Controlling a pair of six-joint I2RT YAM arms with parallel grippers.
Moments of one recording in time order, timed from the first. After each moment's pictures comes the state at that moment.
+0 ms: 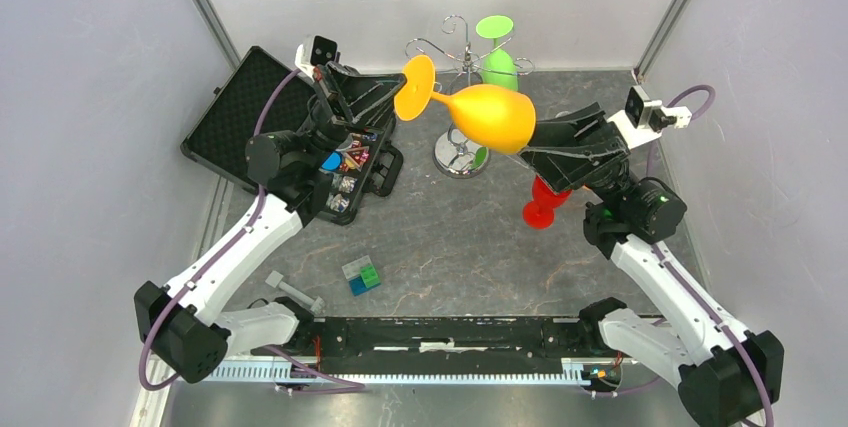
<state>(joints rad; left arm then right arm) -0.57 1.17 1.09 0.96 0.42 -1.88 0.40 0.95 0.76 1.27 -0.61 1.16</state>
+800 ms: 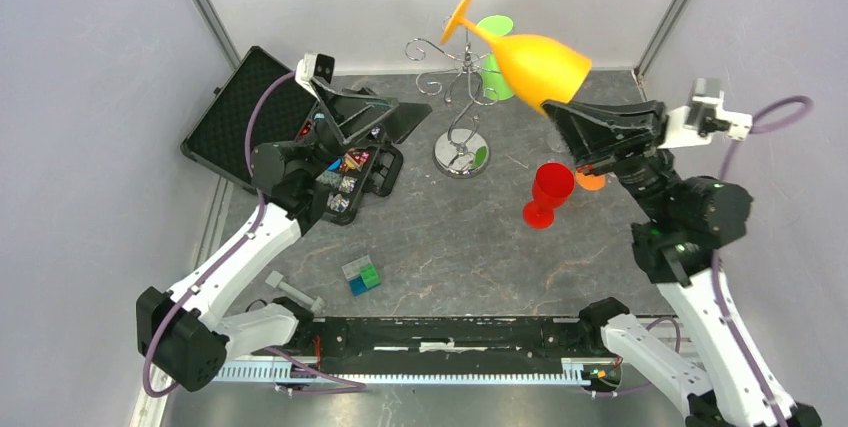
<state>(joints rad) -0.54 1.13 0.98 0.98 0.52 -1.69 0.40 0.78 1.01 0.58 -0.50 0.68</state>
